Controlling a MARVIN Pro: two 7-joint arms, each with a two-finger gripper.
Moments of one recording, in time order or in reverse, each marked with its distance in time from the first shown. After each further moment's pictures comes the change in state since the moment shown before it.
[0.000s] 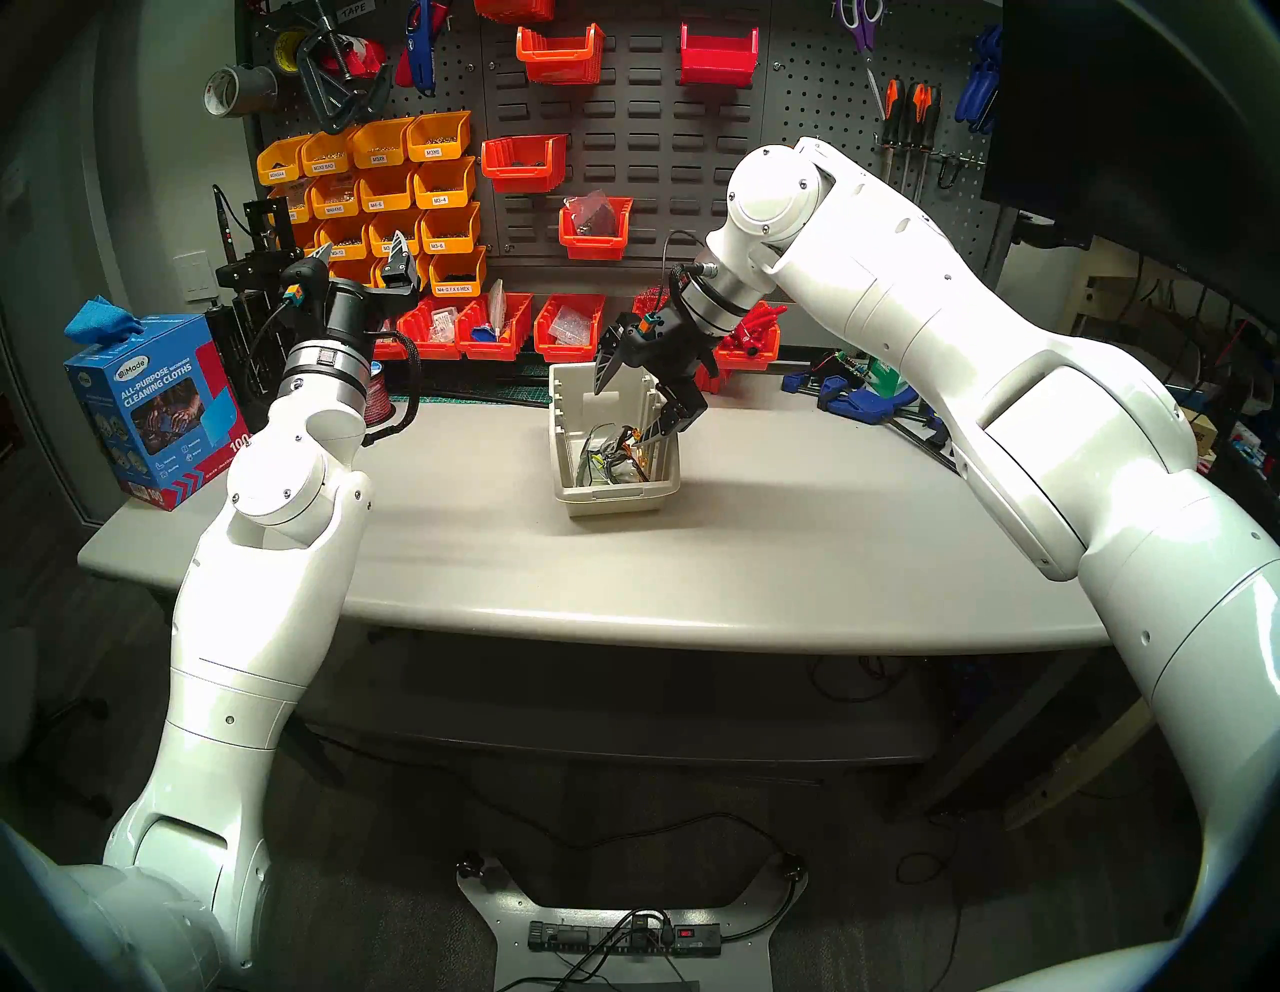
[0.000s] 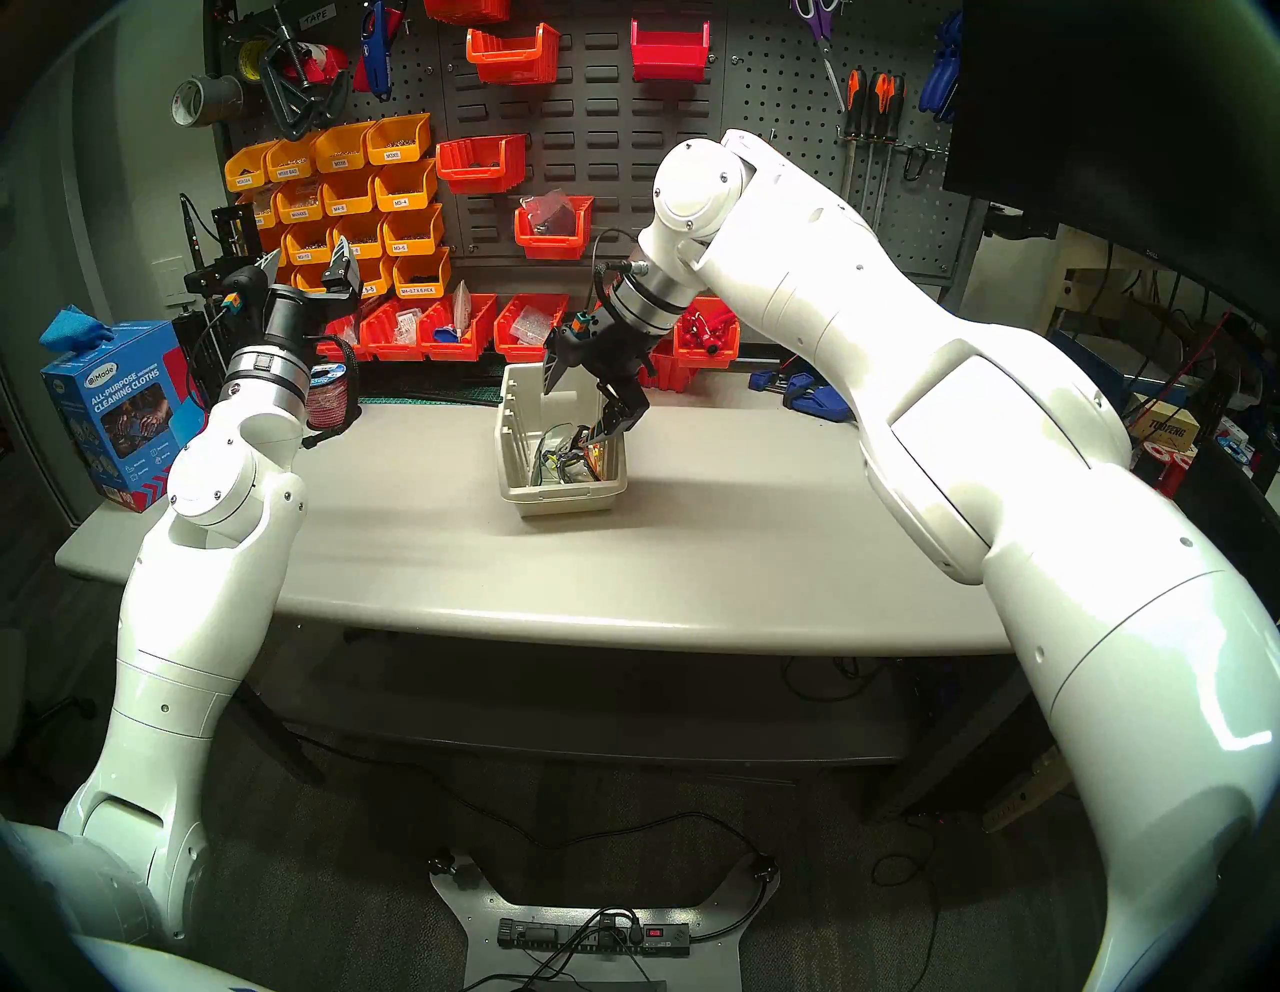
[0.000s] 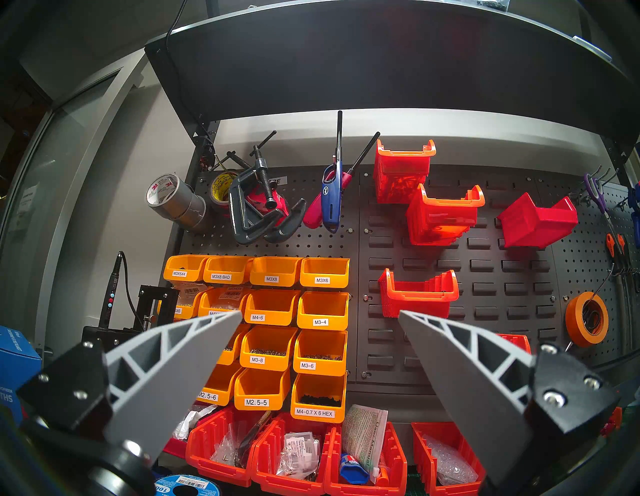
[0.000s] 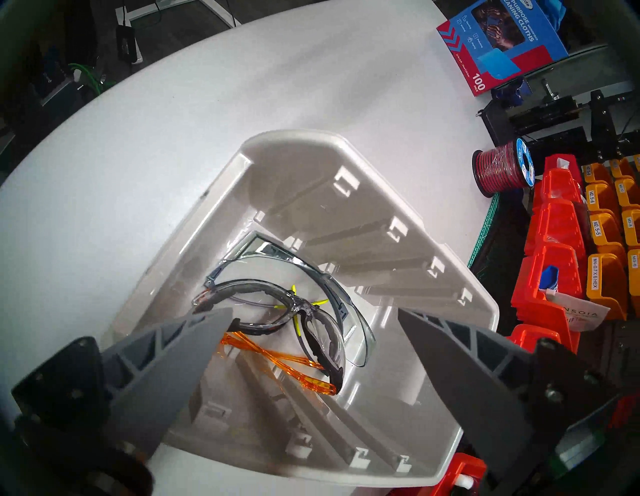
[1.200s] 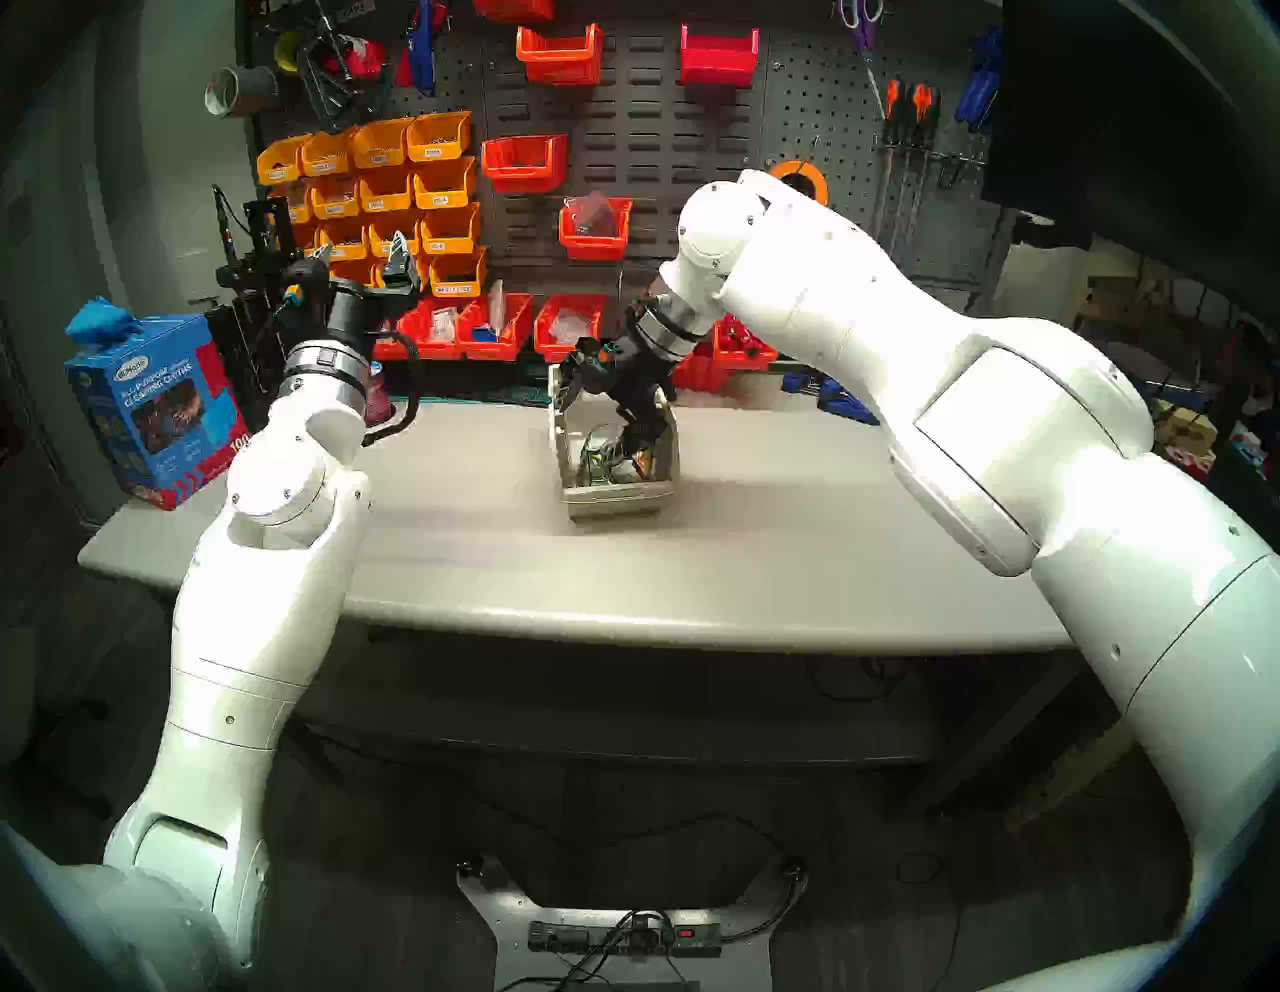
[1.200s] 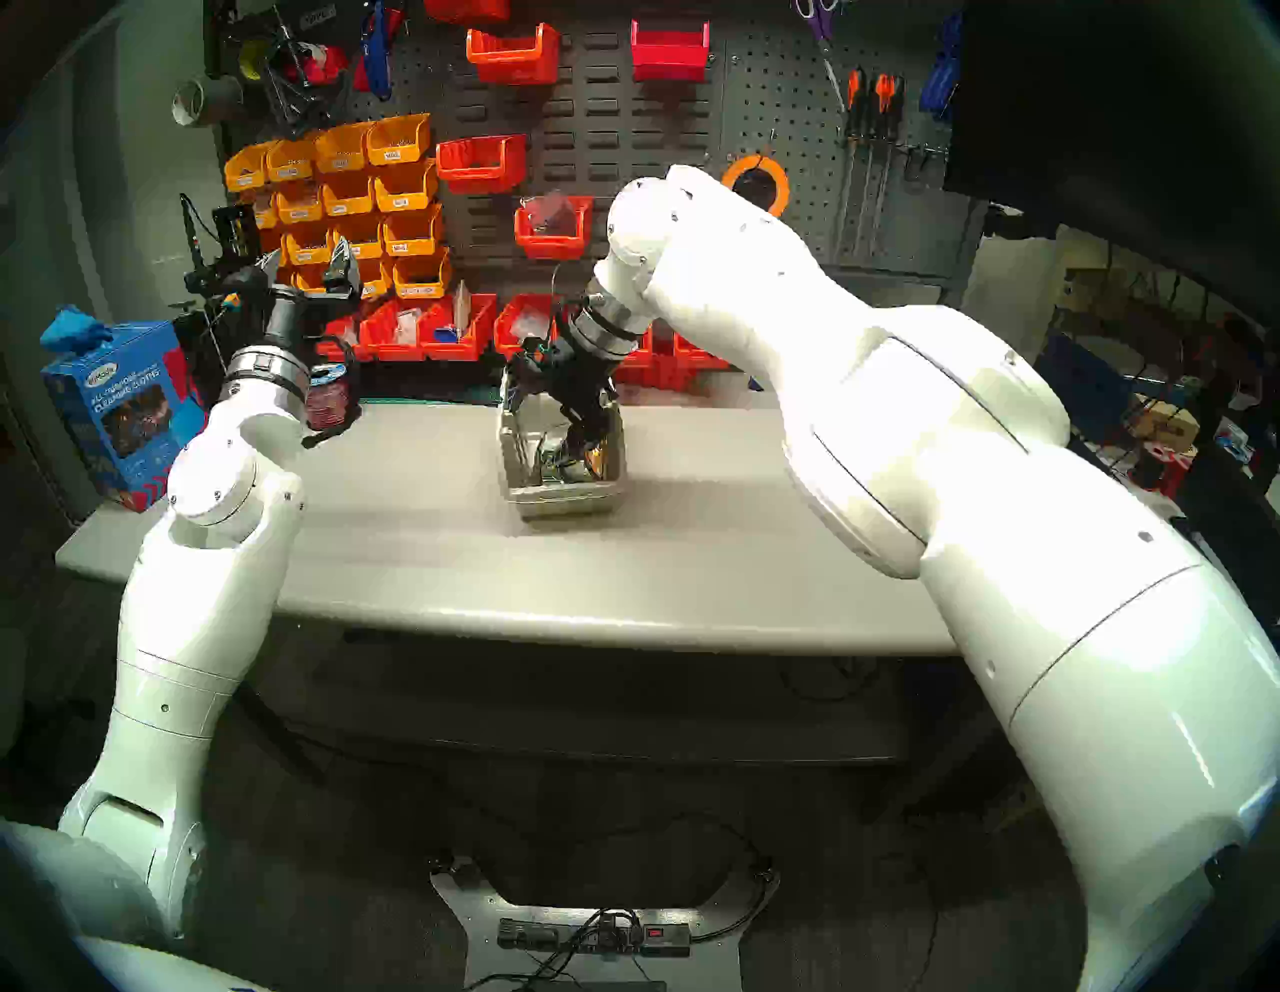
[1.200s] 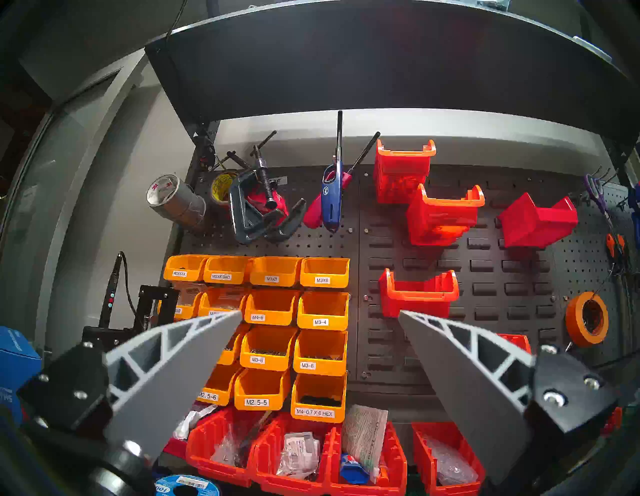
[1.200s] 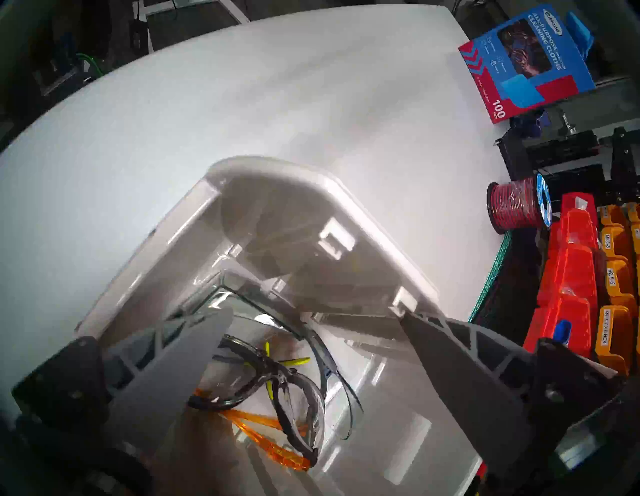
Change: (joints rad) left arm 0.000 0.000 0.000 0.000 0.000 0.000 0.000; right arm 0.013 -0.166 -0.056 0.258 0.003 -0.172 -0.103
